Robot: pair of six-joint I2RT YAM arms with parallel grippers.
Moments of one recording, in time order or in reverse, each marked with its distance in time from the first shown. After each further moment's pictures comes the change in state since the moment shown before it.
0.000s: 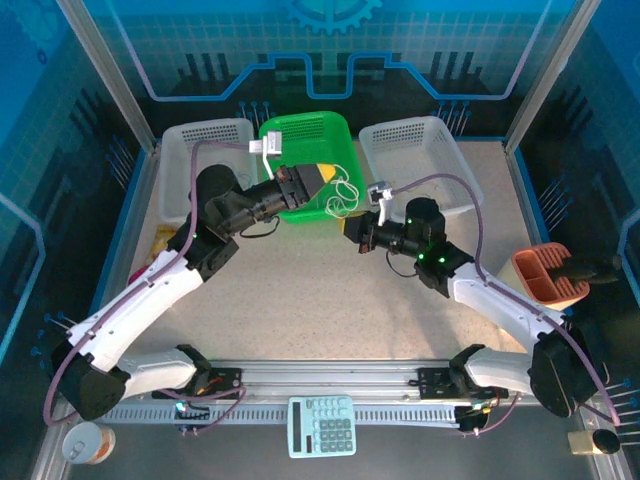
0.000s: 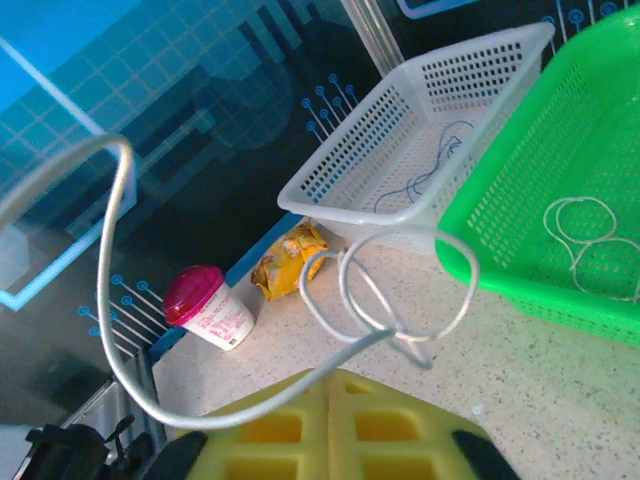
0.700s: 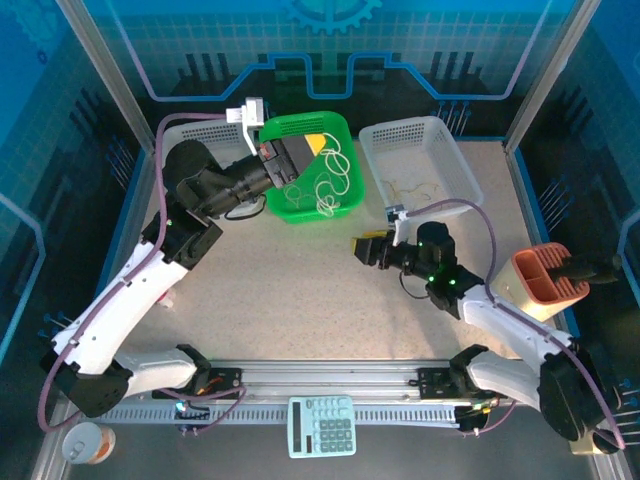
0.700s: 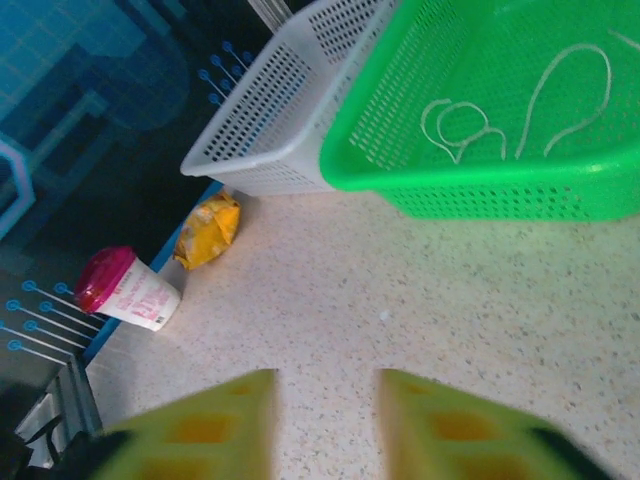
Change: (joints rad) left arm 0.019 0.018 0.244 -0.147 -0.013 0.129; right arm -0.023 -0.172 -0.202 -0.023 0.084 0.007
